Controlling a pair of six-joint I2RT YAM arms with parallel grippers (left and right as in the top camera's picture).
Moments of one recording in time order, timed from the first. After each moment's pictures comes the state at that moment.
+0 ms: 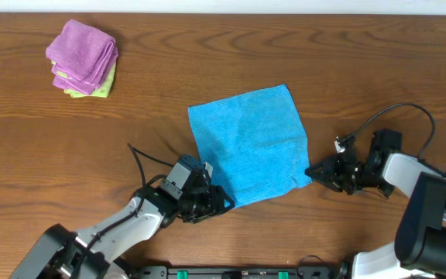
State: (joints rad) left arm -0.63 1.43 0.42 -0.05 0.56 -0.94; right arm -0.29 1.71 0.69 -0.55 -0.75 0.06
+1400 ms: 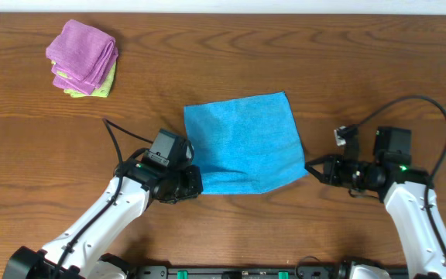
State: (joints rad) left arm -0.45 1.34 0.69 -0.60 0.41 -0.64; right arm -0.17 1.26 0.67 -0.65 -0.76 0.09
